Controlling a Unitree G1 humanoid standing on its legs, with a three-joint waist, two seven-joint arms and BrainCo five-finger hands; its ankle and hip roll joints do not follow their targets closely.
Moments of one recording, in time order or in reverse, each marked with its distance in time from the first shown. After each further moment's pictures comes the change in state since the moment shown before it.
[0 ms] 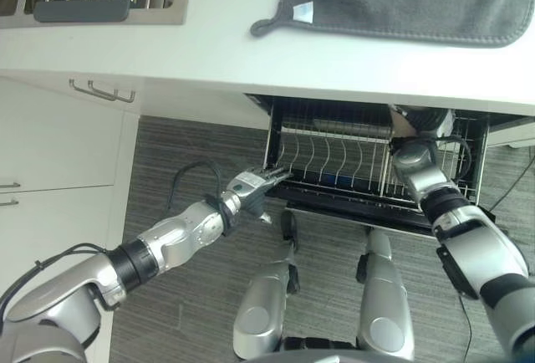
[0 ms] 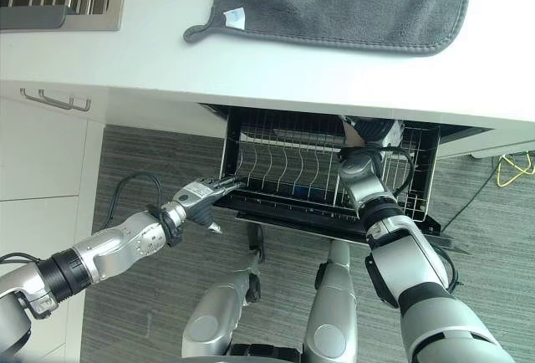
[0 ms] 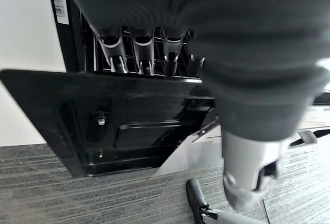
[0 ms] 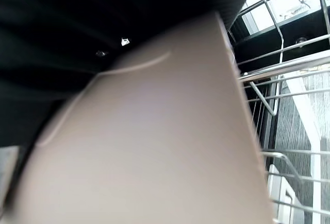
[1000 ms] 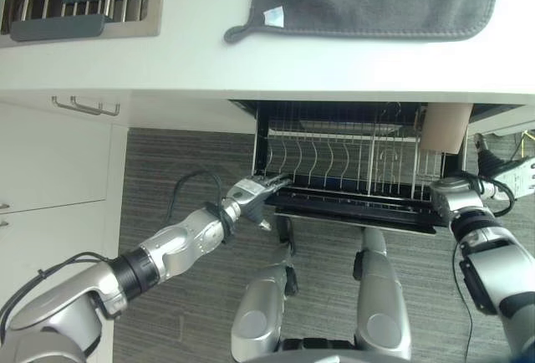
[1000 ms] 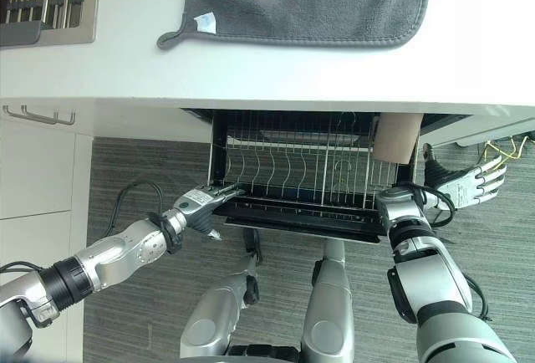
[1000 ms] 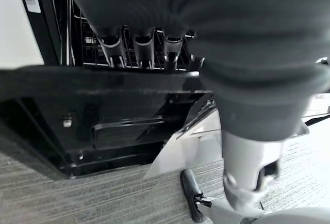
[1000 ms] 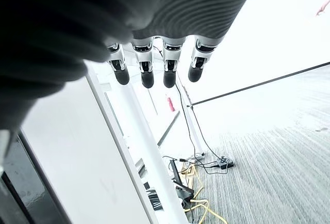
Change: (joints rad) left arm 0.053 -0.012 0.015 -0.005 0.043 0.017 -0.014; right arm 0.119 -0.104 -0.149 0.108 0.082 0.132 -0.381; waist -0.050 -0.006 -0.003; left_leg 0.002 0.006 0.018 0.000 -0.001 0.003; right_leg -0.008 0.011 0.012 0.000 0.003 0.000
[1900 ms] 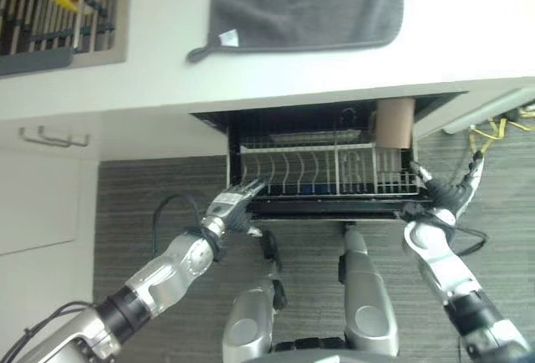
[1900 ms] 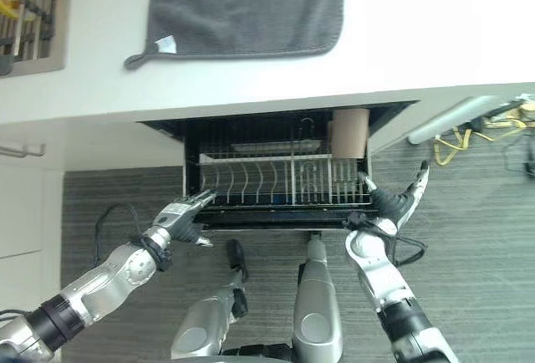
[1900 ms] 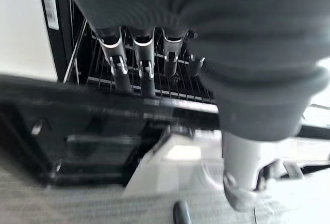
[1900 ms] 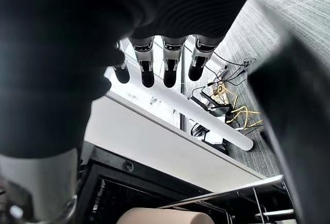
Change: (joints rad) left arm 0.356 -0.050 0.342 -0.093 -0.039 0.103 0.056; right arm 0.686 0.034 0.031 -1.011 -0.019 -0.266 0.350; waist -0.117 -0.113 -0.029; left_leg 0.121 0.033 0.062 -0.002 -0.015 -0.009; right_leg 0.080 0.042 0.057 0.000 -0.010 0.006
